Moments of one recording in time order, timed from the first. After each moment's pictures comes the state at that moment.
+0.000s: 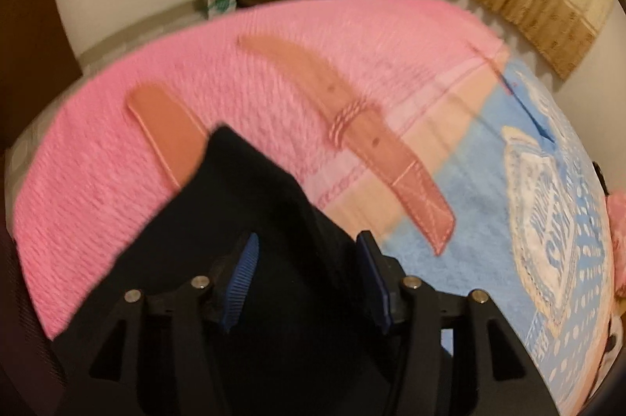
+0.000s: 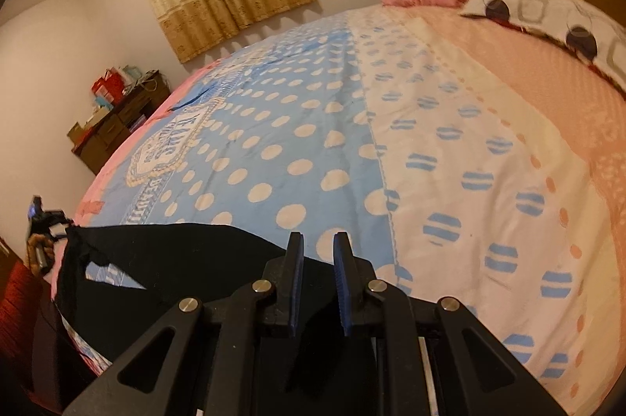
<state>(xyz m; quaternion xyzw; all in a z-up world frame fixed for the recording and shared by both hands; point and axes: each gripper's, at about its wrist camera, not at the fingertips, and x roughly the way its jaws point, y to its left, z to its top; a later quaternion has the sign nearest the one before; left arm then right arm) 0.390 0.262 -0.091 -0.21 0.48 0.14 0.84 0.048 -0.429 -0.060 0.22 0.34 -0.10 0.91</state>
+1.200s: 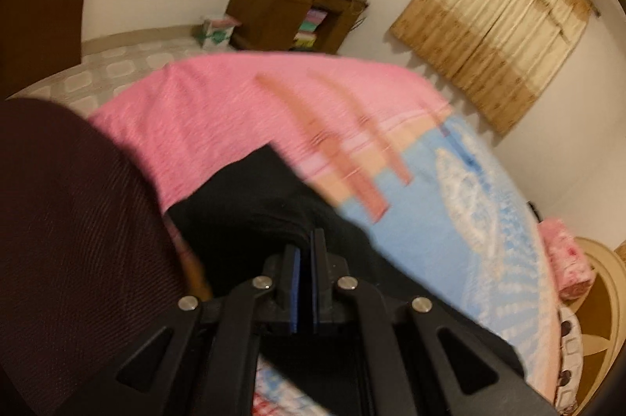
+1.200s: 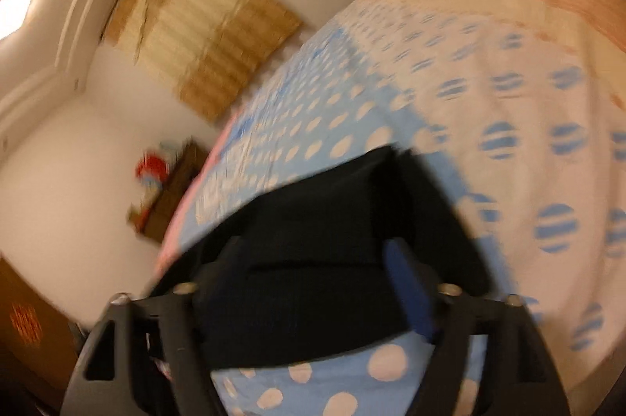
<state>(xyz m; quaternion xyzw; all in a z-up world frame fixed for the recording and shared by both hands) 0.141 0.325 -0.055 -0.29 0.36 0.08 0.88 -0.049 -0.383 -0.101 0.42 0.22 -0.06 0.88</state>
